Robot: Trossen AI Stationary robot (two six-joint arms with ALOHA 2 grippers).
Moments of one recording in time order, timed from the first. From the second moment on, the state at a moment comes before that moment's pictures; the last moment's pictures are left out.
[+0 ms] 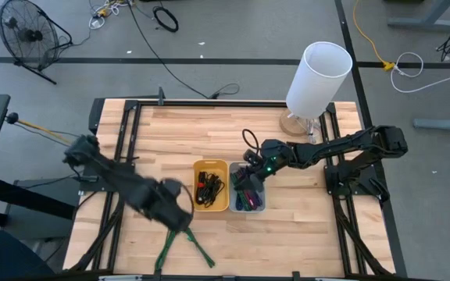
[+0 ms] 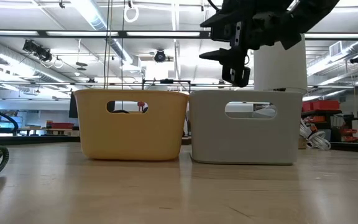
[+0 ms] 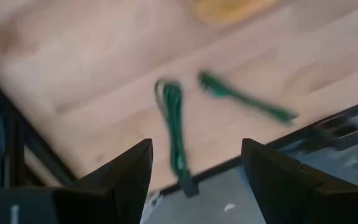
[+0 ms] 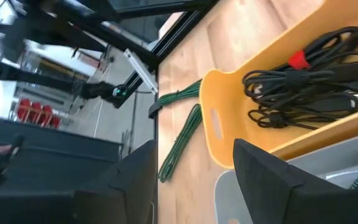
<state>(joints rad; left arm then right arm) -0.58 1.68 1.72 -1.45 0.00 -1.70 0.00 1.50 0.80 0.30 -0.46 0.80</state>
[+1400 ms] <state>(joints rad) -0.75 2.04 1.32 -0.76 0.37 -1.88 -0.03 1.50 0.80 0.42 -0.66 0.77</state>
